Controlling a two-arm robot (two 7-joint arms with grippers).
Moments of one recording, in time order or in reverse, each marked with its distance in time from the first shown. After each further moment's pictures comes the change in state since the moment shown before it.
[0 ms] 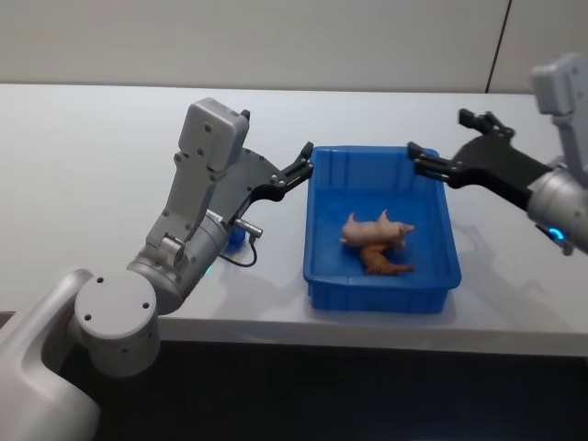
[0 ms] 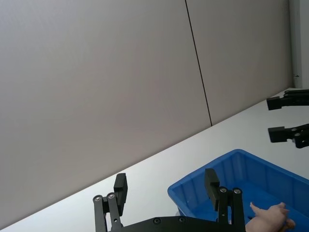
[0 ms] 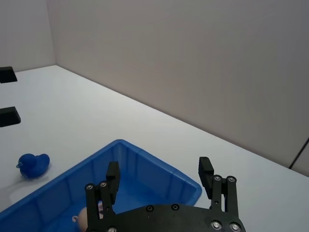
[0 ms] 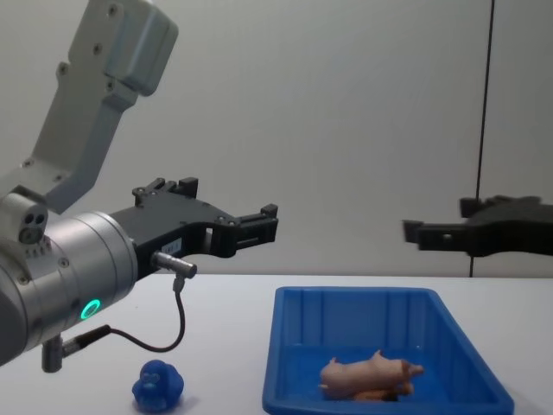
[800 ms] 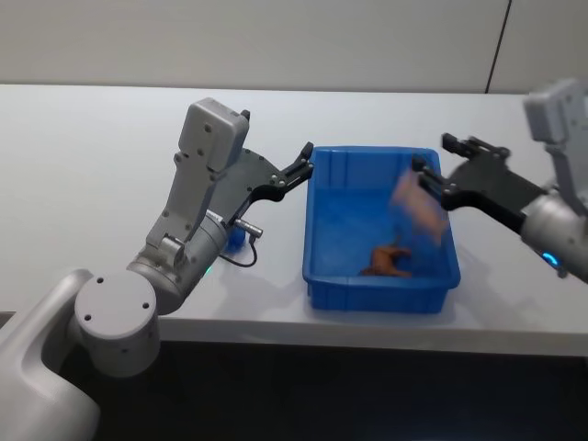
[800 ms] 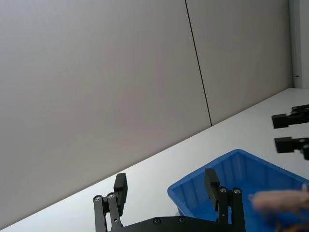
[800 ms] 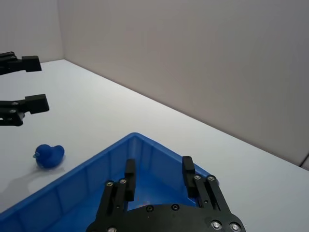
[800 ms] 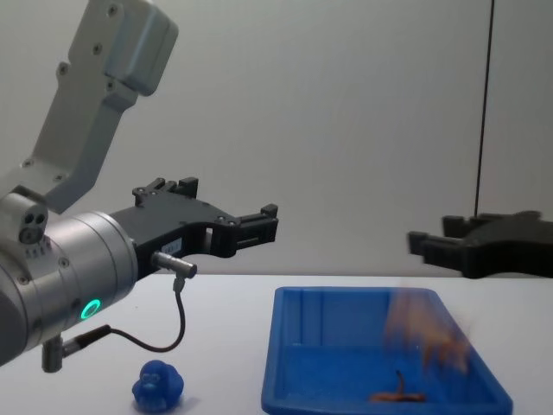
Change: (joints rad) left arm 0.000 0.000 0.000 0.000 0.000 0.000 0.000; right arm -0.074 0.008 -0.021 -0.080 -0.021 -0.004 -0.037
